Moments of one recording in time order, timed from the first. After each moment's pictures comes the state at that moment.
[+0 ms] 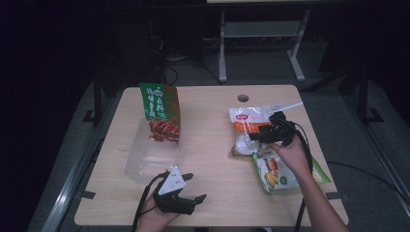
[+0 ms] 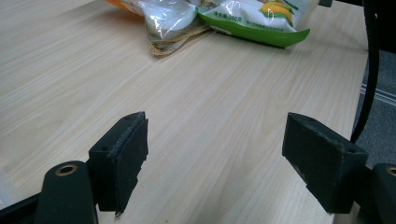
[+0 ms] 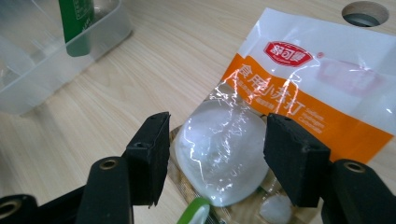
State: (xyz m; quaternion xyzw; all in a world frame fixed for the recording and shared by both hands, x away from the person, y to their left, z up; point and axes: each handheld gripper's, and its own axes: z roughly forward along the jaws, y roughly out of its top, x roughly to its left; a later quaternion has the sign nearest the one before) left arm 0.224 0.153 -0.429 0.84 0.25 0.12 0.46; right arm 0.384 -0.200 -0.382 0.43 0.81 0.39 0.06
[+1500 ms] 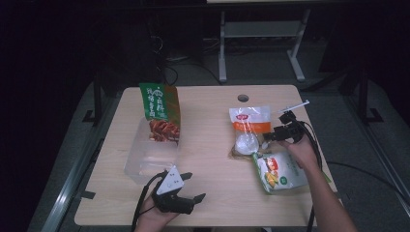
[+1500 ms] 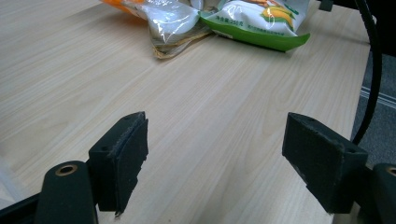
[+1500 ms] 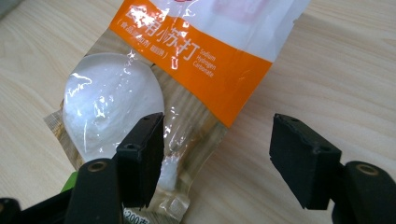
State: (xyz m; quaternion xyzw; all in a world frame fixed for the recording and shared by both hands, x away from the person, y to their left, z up) left arm 0.224 0.156 -0.426 0.84 0.25 0.13 0.46; right arm 0.419 -0.246 -0.422 0.48 0.81 0.32 0.06
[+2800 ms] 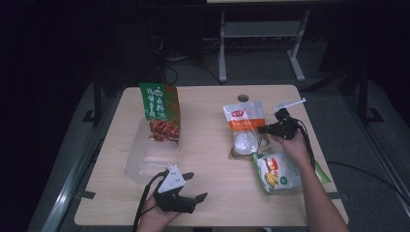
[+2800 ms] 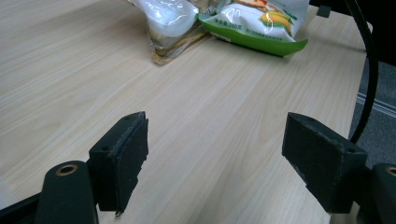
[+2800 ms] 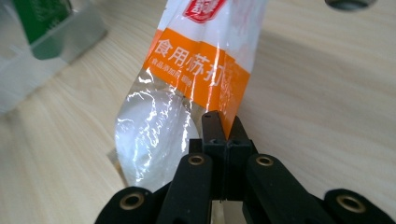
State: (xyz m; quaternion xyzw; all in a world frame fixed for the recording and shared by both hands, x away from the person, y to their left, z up) left arm 0.227 0.151 -0.426 0.84 0.26 0.11 0.47; right arm 0.422 -0.228 -0.413 0.43 0.80 0.40 0.03
